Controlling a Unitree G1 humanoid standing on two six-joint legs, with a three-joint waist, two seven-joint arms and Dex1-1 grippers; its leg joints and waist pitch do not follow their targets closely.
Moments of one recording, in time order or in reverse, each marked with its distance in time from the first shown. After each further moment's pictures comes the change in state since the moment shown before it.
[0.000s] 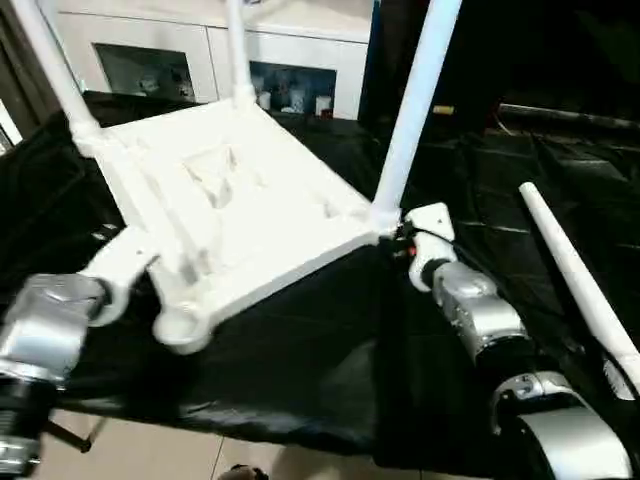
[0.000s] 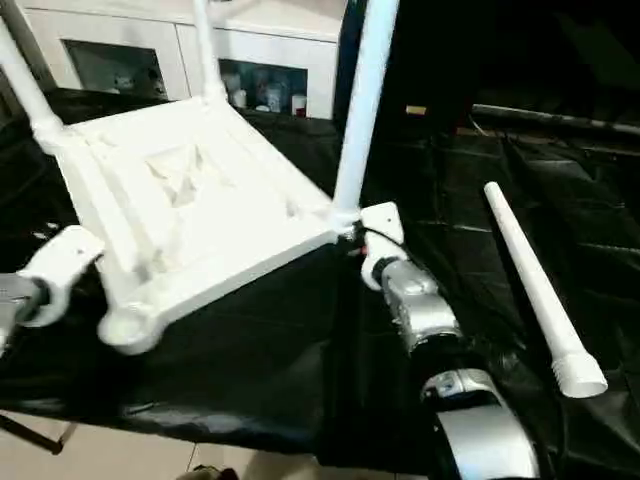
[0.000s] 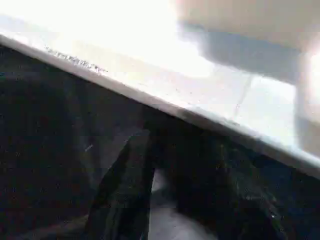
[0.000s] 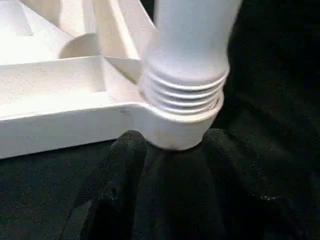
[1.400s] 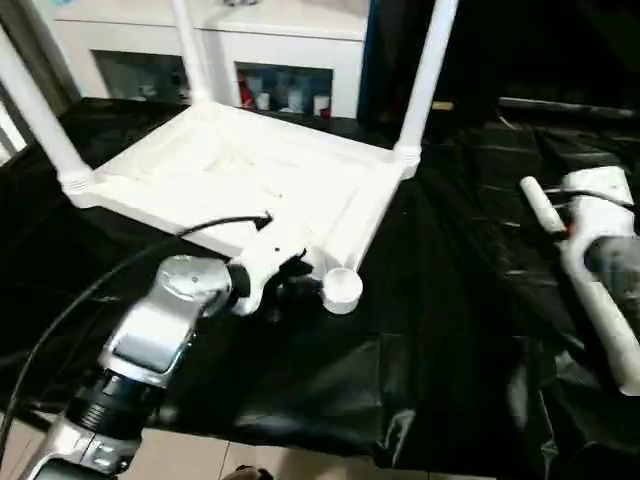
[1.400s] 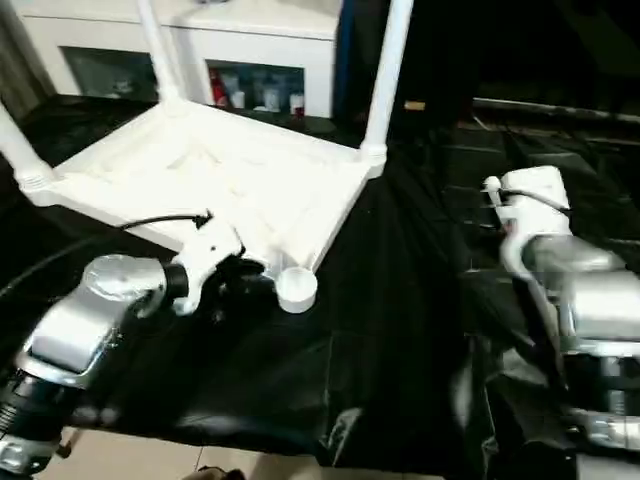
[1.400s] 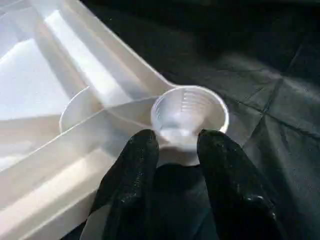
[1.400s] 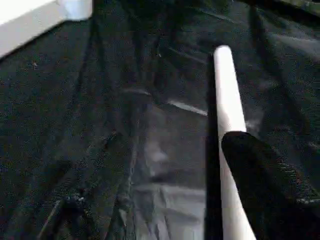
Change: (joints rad) left arm -0.078 -0.251 -0.196 -0.232 -0.183 -0.120 -0.192; right arm 0.175 -0.435 -0.185 -0.727 0.050 0.845 0.052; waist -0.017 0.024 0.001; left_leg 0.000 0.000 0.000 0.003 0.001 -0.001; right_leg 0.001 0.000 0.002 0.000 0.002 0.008
